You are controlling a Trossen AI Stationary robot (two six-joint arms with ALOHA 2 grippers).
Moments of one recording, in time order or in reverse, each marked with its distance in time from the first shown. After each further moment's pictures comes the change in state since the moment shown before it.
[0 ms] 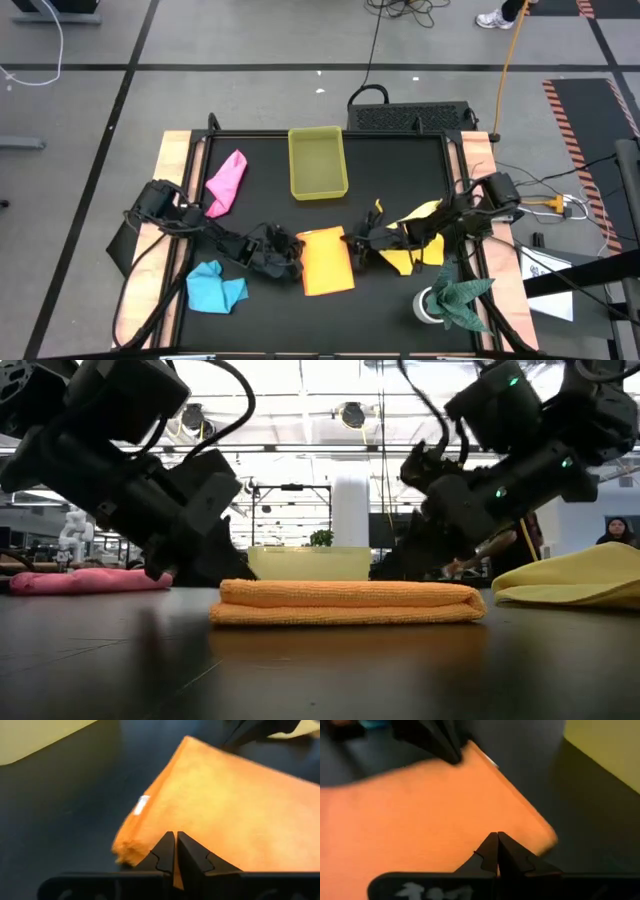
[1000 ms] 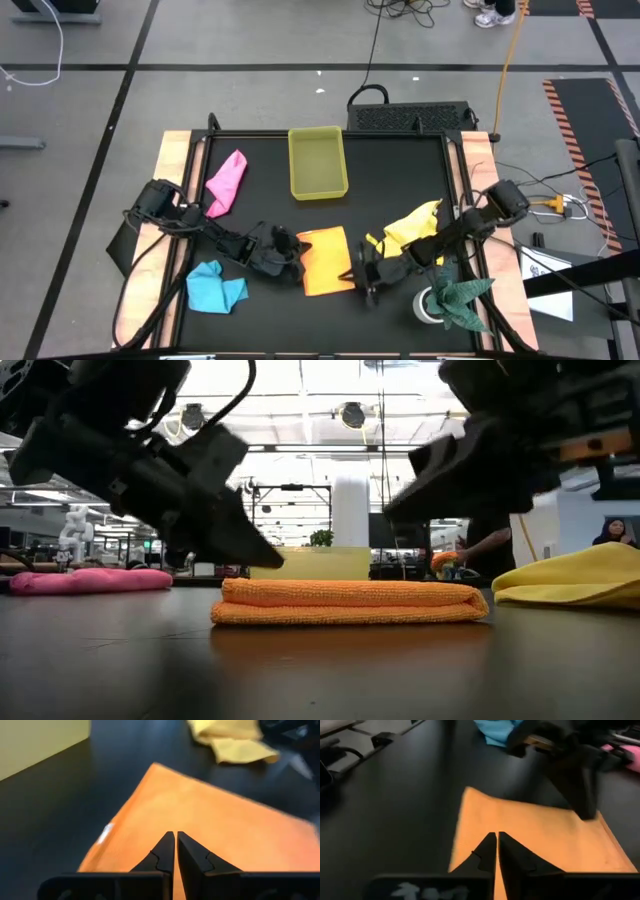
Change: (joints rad) left arm 0.002 -0.006 0.000 0.165 0.034 0.103; right arm 0.258 -0.007 0.130 -0.034 -0.039 -0.344
